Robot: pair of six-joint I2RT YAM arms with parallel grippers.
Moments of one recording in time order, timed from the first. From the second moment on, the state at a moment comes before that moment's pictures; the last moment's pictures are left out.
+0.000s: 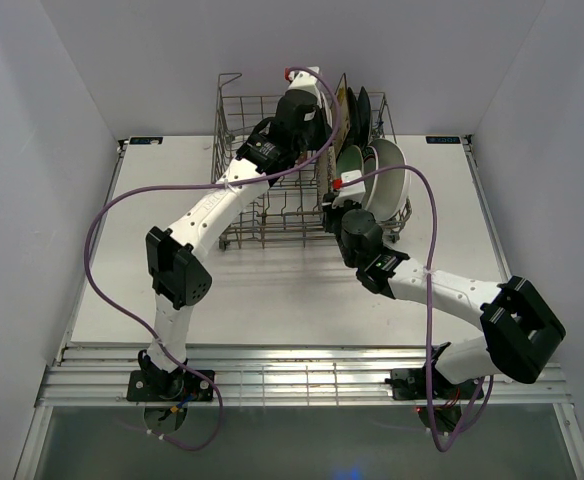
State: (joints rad) left arm -0.68 2.06 2.21 -0.45 -0.21 -0.42; right arm 0.83 1.38 0.80 0.52 0.58 0.02
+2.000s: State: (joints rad) left arm -0.63 1.65 1.80 -0.31 -0.15 -0.16; right arm 0.78 1.28 0.79 0.47 0.71 0.20
